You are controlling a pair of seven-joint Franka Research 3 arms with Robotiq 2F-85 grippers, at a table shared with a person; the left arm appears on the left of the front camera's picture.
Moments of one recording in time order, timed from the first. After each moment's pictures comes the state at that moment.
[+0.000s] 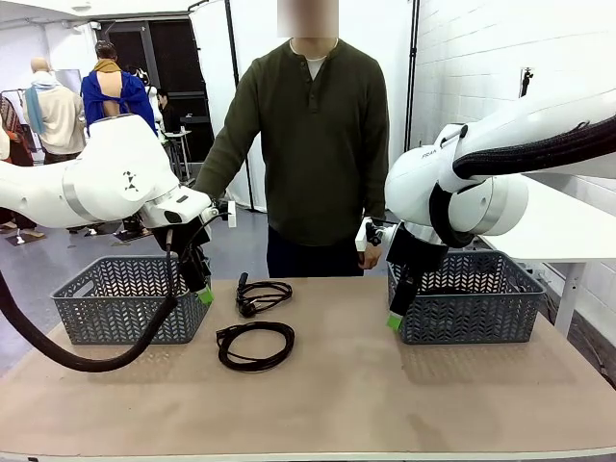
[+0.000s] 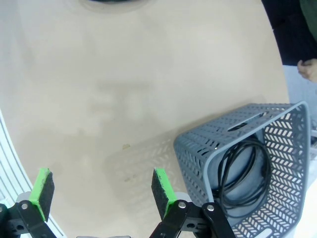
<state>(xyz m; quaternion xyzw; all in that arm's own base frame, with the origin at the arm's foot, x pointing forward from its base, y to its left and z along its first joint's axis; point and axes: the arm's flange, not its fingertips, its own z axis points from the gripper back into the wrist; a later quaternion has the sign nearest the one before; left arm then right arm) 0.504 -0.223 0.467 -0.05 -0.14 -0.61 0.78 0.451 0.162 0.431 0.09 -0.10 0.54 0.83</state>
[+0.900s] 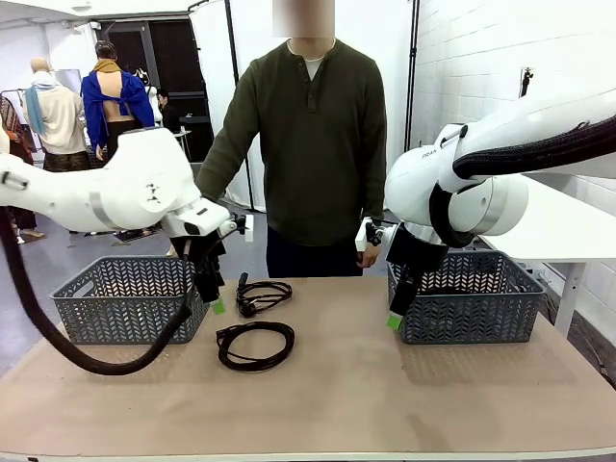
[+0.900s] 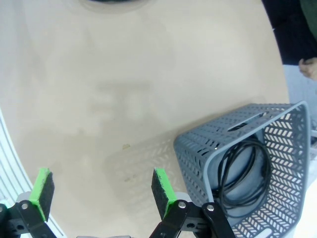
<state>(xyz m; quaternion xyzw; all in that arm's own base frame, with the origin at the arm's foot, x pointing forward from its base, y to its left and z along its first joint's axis) 0.517 -0.258 0.439 -0.04 -0.11 -0.64 0.76 0.451 0.162 0.432 0.09 -0.10 0.54 0.83</state>
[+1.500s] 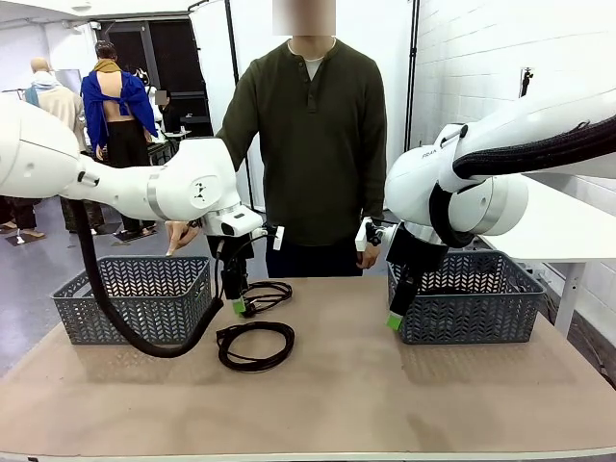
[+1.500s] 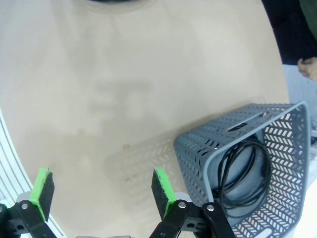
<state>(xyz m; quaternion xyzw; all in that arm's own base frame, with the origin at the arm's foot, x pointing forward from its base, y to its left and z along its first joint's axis) 0.578 -0.300 0.416 -0.03 -0.04 -0.69 0.72 0.451 0.162 0.432 0.09 -0.10 0.54 0.83</state>
